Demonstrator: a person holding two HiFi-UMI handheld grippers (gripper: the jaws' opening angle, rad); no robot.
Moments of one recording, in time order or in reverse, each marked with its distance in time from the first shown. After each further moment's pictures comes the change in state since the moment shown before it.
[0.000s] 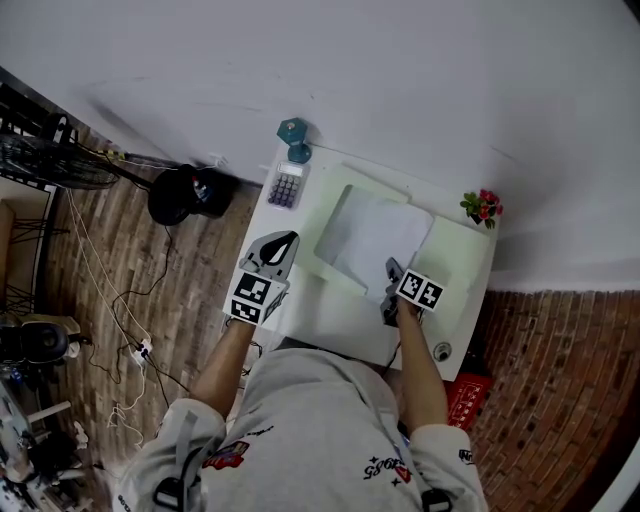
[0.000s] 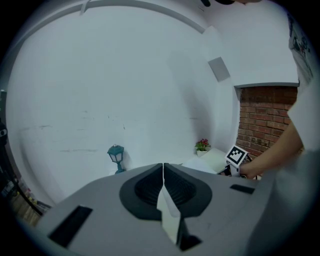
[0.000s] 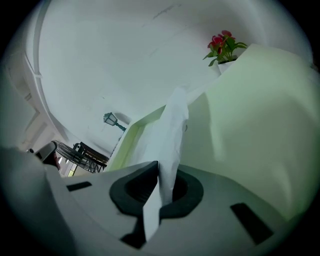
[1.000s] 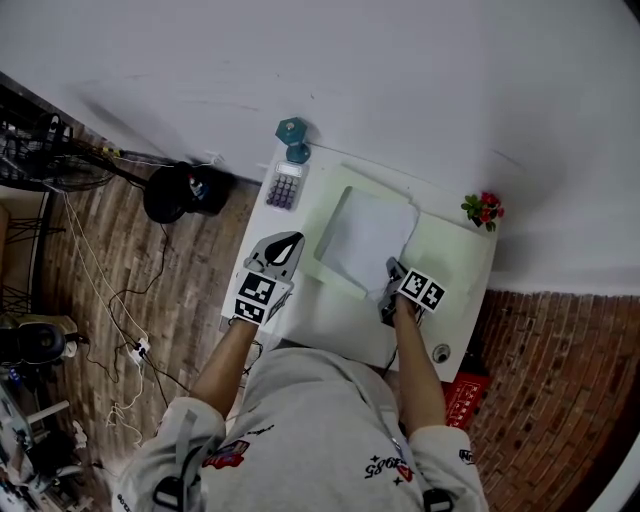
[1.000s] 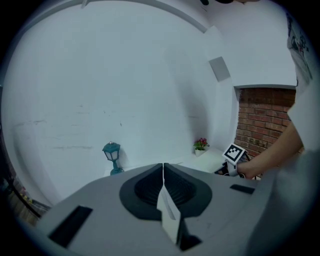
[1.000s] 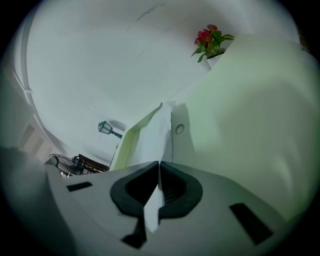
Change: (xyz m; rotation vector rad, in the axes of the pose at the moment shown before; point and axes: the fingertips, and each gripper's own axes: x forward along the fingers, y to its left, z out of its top) left arm 0.019 0.003 -0.009 -0.019 0.022 -0.042; right arm 0.007 -0.002 0.008 0.141 -0.027 -0.018
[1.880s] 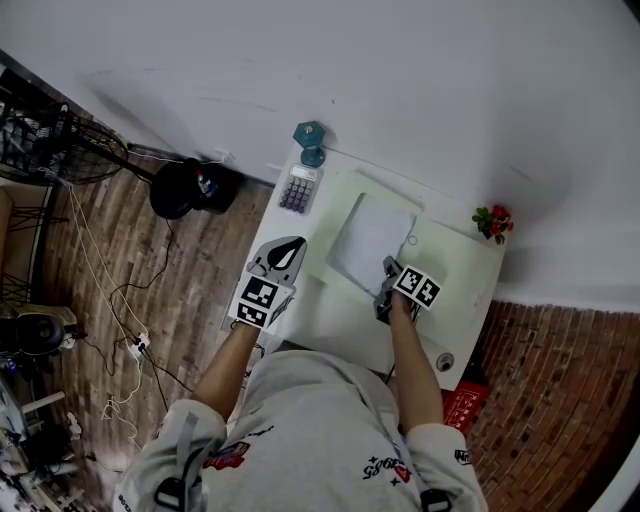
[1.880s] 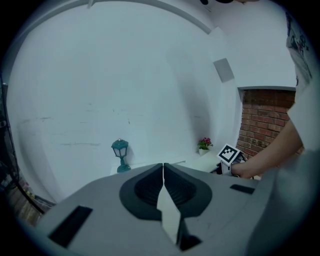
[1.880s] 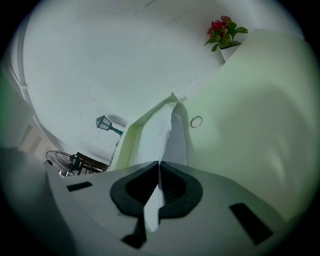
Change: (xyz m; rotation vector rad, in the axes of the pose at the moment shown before) left arm -0.015 0.023 -0.008 -0.024 -0.018 0.032; right arm 0.036 0.029 -0.007 -0.008 0.025 -0.017
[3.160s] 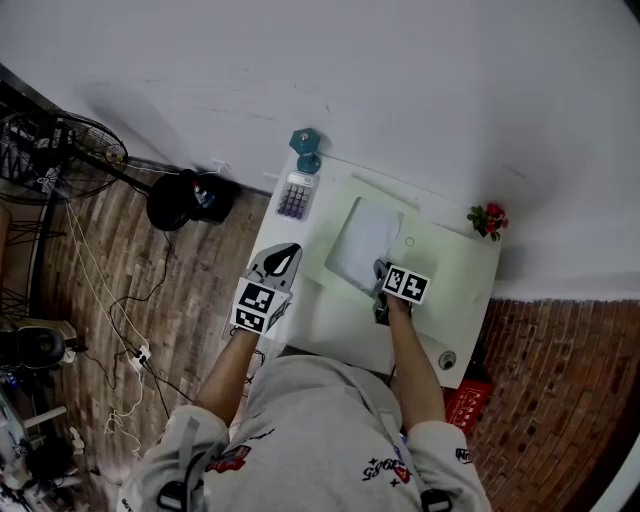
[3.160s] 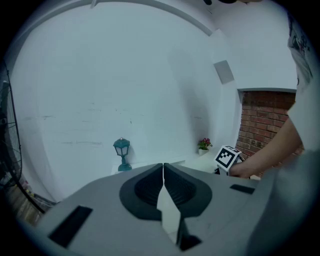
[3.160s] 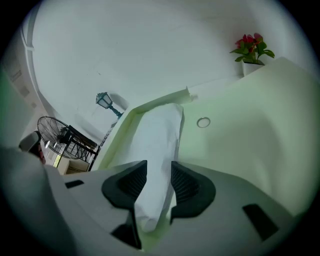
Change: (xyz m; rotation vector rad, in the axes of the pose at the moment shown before) left arm -0.013 0.005 -0.008 -0.015 0.018 -0.004; right arm 0.005 0.004 -0.016 -0.242 0.093 -0.122
